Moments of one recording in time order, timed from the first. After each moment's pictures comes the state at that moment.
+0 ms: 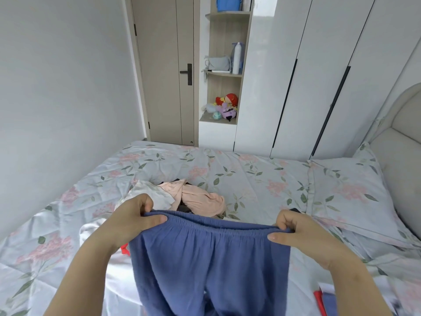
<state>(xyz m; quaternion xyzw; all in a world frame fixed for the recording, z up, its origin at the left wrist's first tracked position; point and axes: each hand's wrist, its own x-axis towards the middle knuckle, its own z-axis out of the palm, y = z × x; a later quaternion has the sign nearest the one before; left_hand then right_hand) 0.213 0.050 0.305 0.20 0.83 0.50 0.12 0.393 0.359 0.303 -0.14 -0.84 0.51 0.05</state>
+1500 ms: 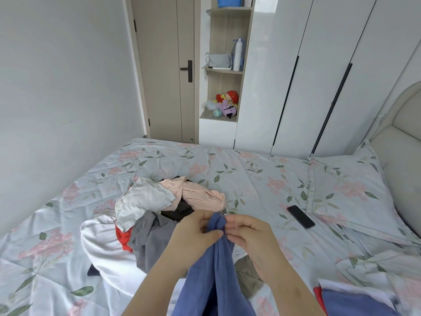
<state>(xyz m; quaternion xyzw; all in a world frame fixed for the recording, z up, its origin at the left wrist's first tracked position) 0.281 0.136 0.273 0.22 0.75 0.59 0.19 0.353 0.265 0.279 -0.21 -0.63 0.74 0.12</state>
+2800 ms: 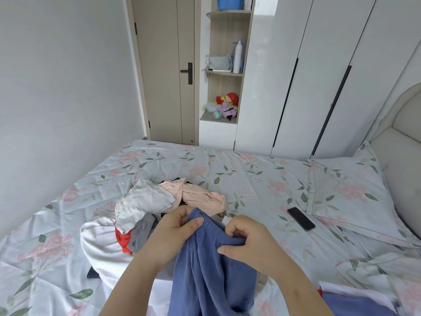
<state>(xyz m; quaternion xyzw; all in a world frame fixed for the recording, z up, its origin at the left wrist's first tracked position) 0.257 0.108 0.270 0.22 0.63 0.71 0.23 0.361 0.278 0.284 -0.01 -0.88 0.47 0.12</state>
